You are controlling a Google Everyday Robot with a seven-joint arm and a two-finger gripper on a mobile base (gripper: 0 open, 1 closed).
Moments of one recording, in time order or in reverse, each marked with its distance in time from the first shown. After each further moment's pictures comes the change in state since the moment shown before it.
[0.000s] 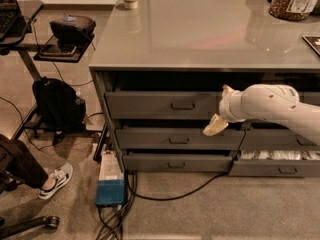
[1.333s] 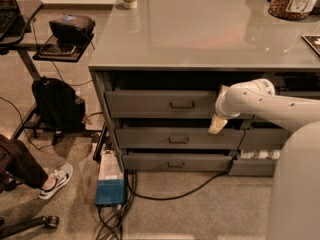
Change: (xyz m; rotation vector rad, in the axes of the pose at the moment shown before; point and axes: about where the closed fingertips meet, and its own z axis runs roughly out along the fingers) arm 0.042 -0.024 0.084 -0.027 0.172 -0.169
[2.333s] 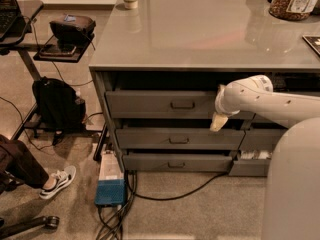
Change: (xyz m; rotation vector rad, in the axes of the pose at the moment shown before) arm 0.001 -0.013 -0.004 0.016 0.028 -0.055
